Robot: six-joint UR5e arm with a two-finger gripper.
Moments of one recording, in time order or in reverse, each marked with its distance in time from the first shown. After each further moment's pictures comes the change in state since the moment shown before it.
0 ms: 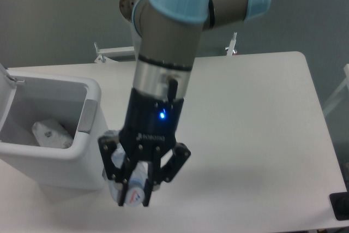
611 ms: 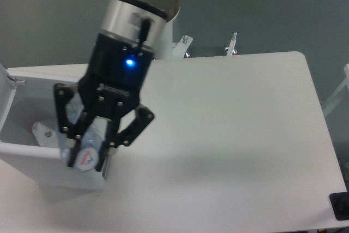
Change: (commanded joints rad) arm -0.109 0.077 -0.151 0.079 -0.042 -0.042
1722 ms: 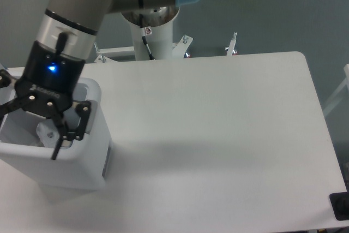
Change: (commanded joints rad) arm 0.030 0.074 -0.149 0.068 0.041 0.091
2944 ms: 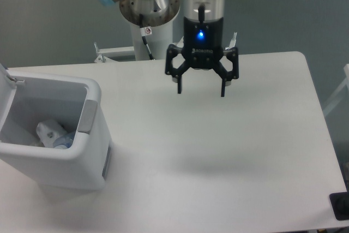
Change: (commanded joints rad) arm 0.316 0.236 -0.384 -0.434 0.437 1.026
